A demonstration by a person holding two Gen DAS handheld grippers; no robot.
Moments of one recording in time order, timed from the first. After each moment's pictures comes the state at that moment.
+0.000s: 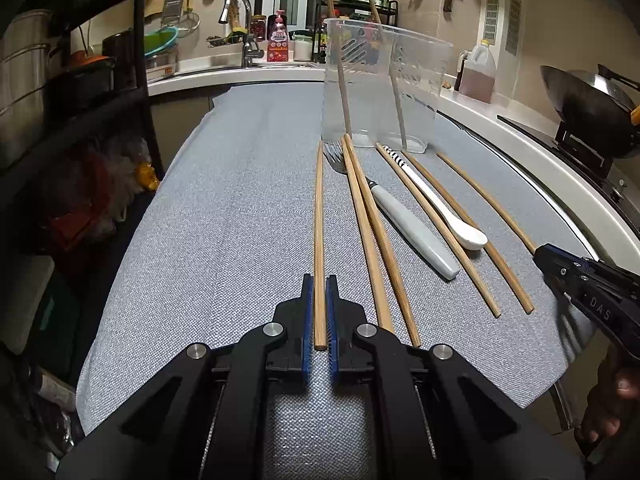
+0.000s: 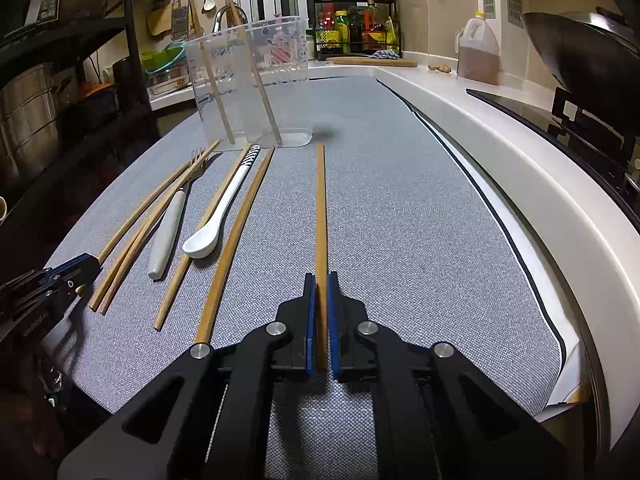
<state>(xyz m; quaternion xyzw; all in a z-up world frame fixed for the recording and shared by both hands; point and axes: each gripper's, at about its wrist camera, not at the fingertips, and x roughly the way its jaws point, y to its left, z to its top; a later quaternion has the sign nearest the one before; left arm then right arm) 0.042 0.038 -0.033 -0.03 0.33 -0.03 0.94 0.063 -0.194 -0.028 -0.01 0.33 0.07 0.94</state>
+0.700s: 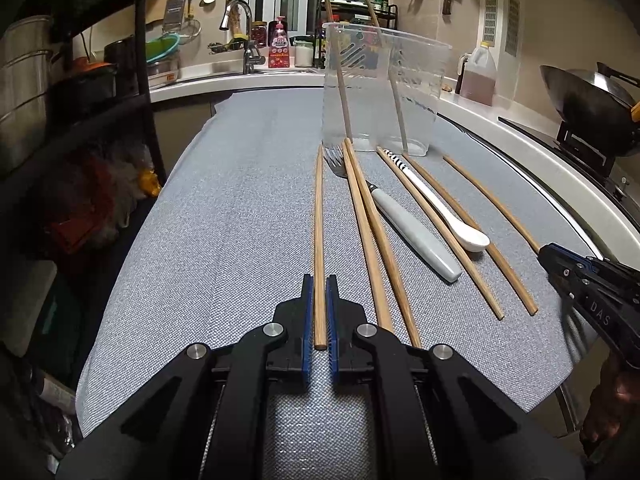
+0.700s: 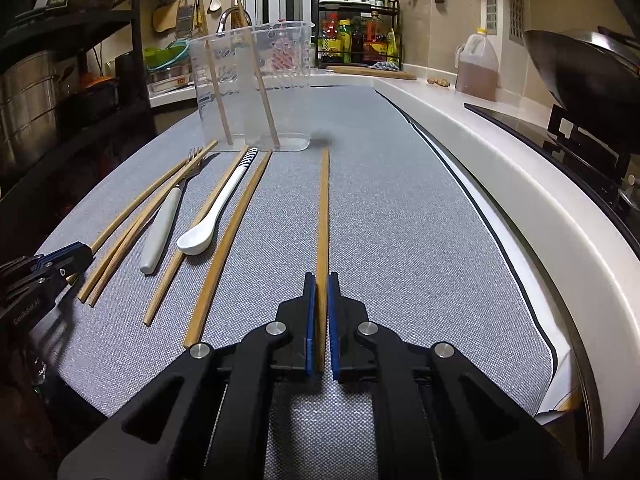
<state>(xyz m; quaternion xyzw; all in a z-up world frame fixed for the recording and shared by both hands) 0.043 0.034 -0.035 -0.02 0.32 -0.02 0.95 0.060 -0.192 -0.031 -0.04 0.31 0.06 0.95</state>
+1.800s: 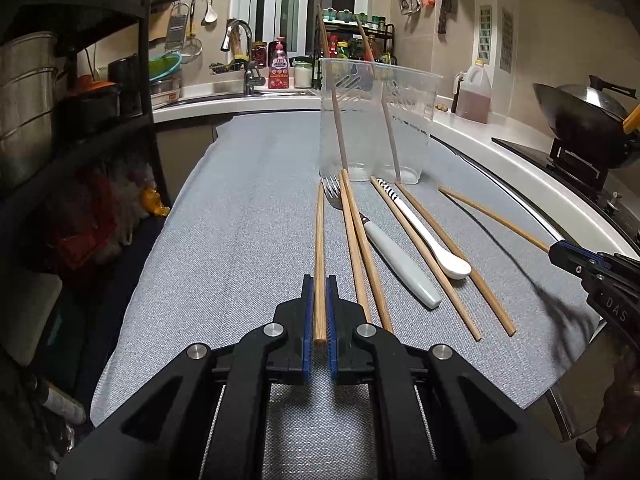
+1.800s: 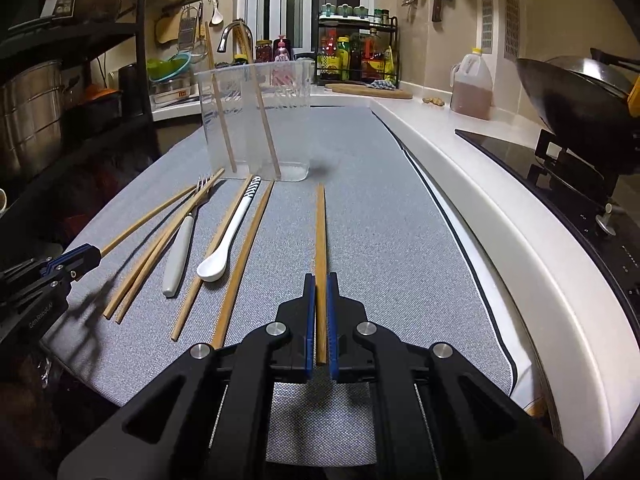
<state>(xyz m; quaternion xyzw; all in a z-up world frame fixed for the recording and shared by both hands) 0.034 0.034 -0.014 -0.02 0.29 -0.02 0.96 0.041 -0.192 0.005 -0.04 0.28 0.05 0.96</state>
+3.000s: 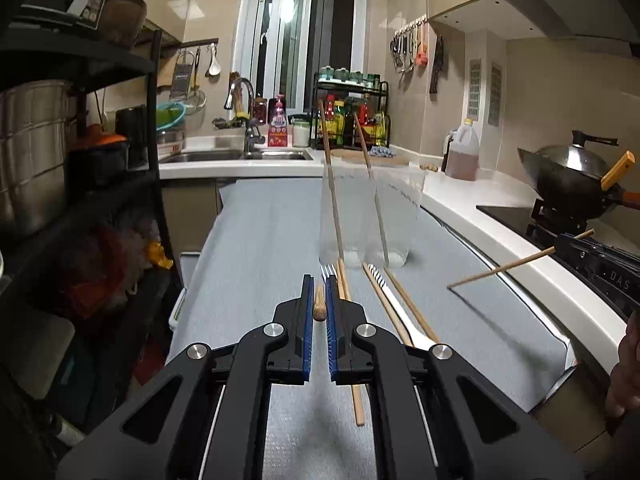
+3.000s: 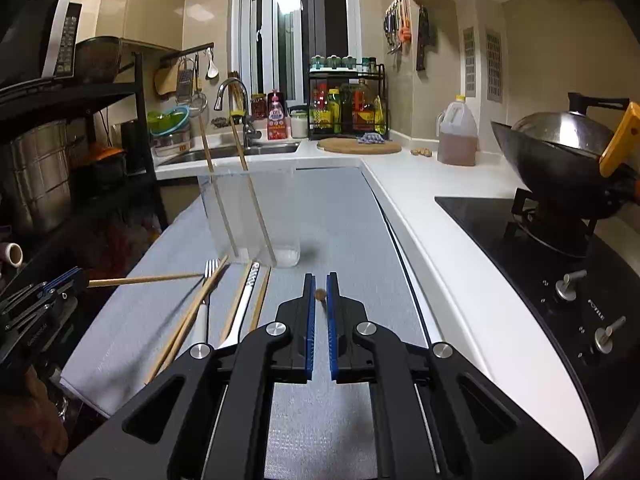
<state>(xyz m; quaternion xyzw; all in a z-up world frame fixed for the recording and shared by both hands) 0.017 0.044 0.067 -0.03 0.19 -0.03 0.98 0.032 -0.212 0.097 -0.01 0.21 0.06 0.98</state>
